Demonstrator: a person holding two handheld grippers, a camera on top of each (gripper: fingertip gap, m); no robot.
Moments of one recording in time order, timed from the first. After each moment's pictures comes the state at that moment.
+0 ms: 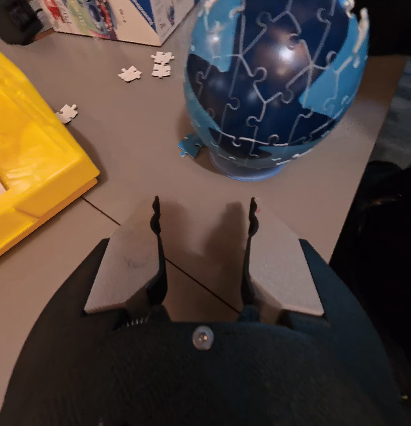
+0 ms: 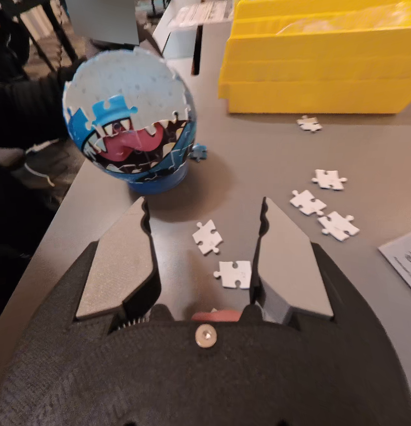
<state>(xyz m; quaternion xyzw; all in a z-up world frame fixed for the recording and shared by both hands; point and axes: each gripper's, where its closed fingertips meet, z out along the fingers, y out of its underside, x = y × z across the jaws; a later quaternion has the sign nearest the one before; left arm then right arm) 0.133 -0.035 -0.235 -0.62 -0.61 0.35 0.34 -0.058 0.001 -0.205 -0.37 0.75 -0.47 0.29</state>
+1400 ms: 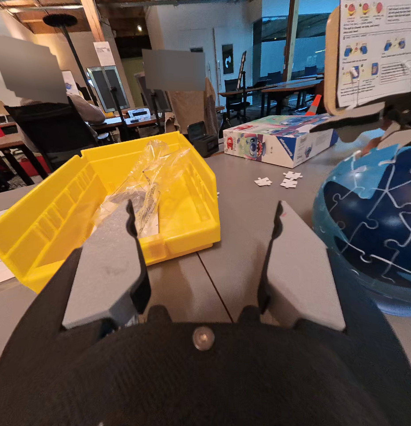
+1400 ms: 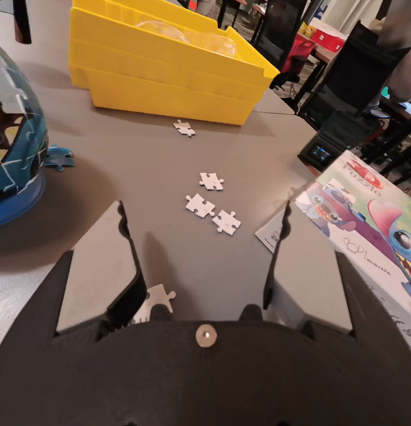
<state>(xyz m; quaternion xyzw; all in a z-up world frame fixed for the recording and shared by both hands) 0.128 -0.131 -0.160 -0.38 -0.61 0.63 0.29 -0.104 -0.074 -0.206 -0.28 0.77 -0.57 0.01</state>
